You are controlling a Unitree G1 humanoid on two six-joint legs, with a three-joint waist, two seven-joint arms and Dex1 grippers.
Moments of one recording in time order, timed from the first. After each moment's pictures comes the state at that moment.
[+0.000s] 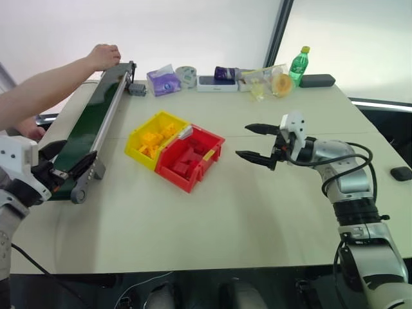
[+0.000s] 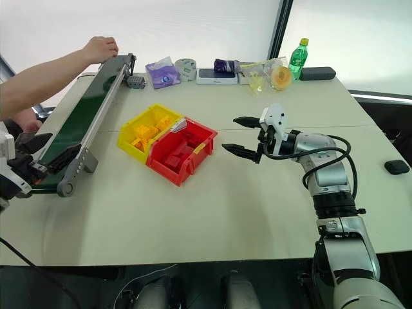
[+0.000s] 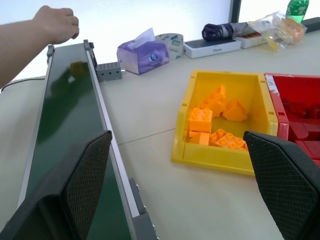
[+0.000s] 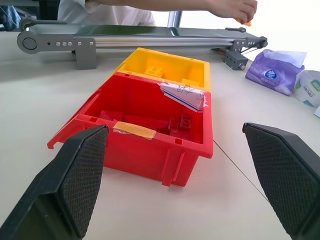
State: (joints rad) left arm -0.06 0.75 0.61 -0.23 -0.62 0.48 -0.65; right arm -0.71 -0.57 -0.01 0.30 0.36 0.14 1.14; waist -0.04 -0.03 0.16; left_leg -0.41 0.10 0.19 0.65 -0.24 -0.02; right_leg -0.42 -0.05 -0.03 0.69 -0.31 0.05
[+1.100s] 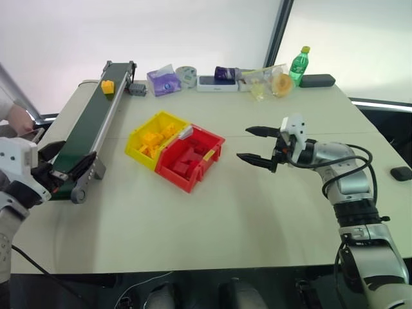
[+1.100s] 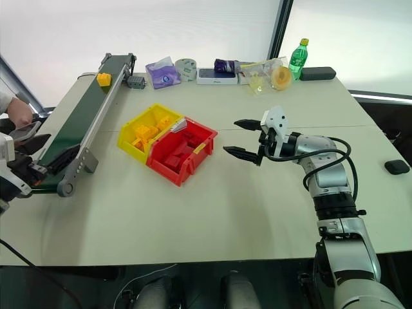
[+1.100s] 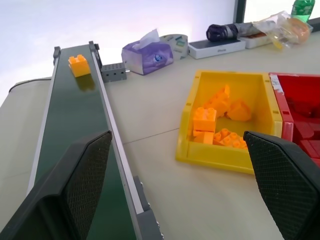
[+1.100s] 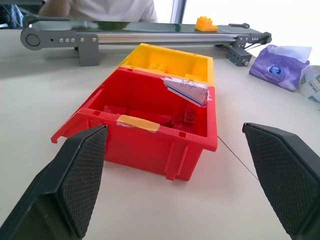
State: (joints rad) left arm -0.02 0.72 0.62 -0.27 -0.63 0.46 -0.60; right arm -0.70 -0.57 -0.01 0.32 0.35 0.12 1.17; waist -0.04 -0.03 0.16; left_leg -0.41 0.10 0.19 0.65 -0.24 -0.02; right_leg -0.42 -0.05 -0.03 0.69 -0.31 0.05
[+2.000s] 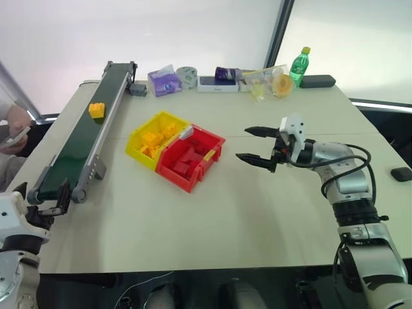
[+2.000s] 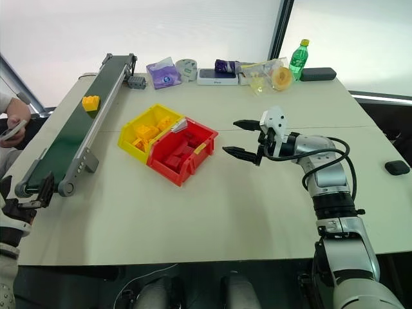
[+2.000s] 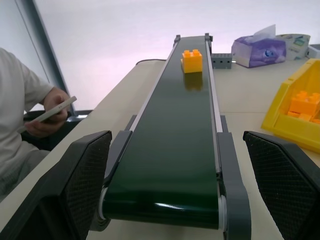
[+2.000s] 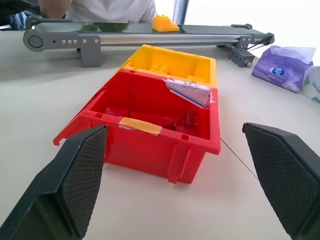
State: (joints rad) left arm 0.25 0.33 0.67 -0.50 -0.45 0.27 -0.25; right arm -0.71 -0.56 -0.01 0.33 0.35 0.12 1.17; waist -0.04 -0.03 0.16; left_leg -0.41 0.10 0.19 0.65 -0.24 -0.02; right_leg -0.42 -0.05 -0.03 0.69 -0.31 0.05
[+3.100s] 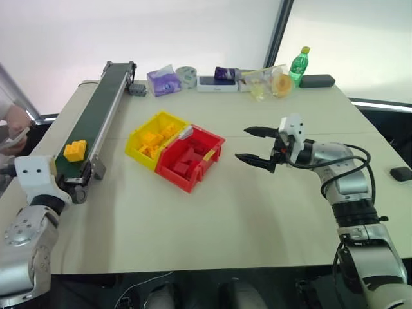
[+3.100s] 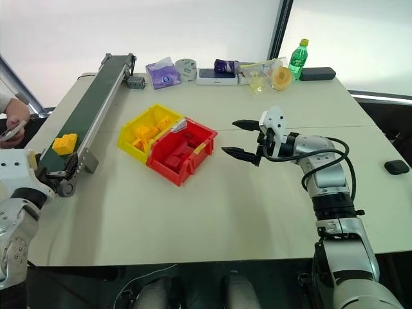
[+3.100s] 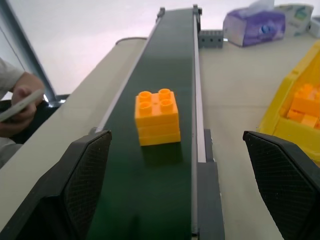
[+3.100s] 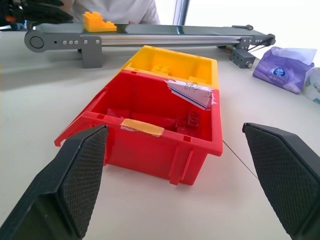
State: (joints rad) left arm -0.04 0.49 0.52 -0.40 -0.40 0.61 -0.11; right arm -0.70 -0.56 -0.01 0.31 0.36 0.13 1.16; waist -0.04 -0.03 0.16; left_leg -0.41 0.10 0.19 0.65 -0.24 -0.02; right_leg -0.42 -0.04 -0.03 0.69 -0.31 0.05
